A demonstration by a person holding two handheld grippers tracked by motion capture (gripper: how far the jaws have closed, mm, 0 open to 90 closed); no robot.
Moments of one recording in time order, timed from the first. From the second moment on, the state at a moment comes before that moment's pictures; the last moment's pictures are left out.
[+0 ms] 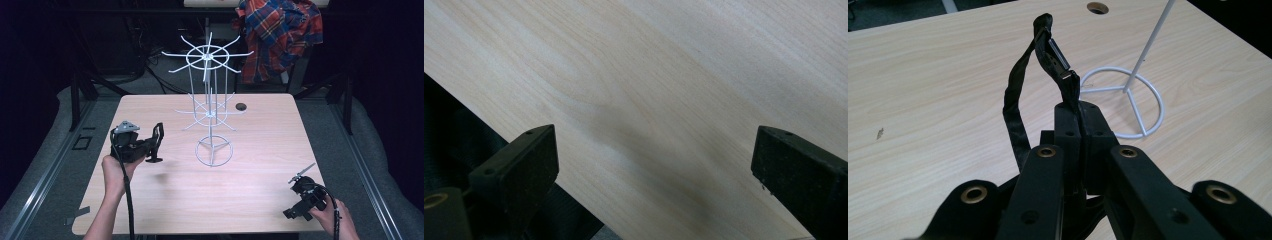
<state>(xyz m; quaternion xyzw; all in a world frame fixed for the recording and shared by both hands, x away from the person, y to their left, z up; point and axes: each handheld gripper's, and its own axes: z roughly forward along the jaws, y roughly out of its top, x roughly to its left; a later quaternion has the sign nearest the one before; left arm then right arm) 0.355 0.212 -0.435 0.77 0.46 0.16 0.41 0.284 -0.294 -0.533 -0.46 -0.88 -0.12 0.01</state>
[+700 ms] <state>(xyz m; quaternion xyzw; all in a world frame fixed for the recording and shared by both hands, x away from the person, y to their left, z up) 0.378 0.200 -0.430 0.76 0.45 0.16 0.43 0.286 -0.297 -0.532 -0.45 -0.88 -0.11 0.02</state>
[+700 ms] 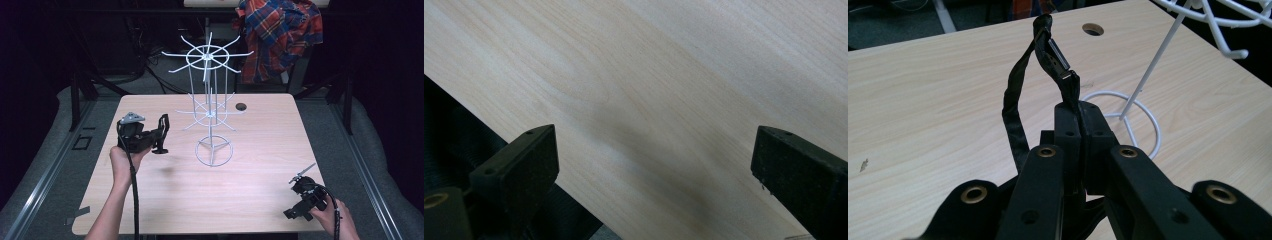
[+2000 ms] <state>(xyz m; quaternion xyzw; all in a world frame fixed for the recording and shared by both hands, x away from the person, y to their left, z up) 0.392 0.173 -0.420 0.76 0.42 0.15 0.47 0.275 -0.309 -0.532 -0.47 -0.88 -0.11 0.02</state>
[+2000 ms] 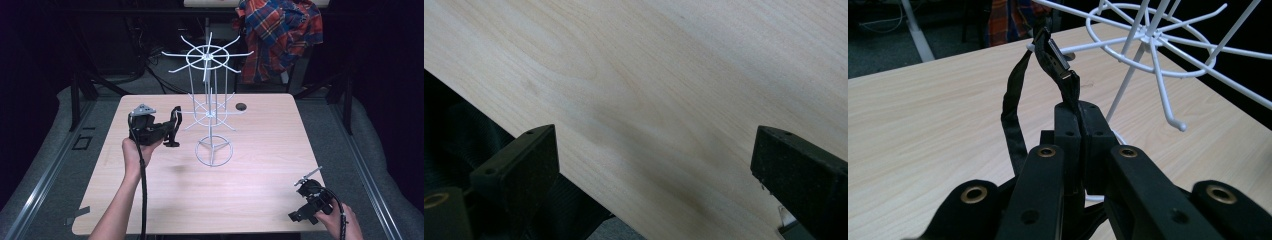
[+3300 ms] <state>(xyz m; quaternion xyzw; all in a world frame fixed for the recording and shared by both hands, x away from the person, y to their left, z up) 0.396 0.173 -0.442 0.78 0.44 0.12 0.43 0.281 -0.301 -0.533 -0.46 -0.88 -0.11 0.02</state>
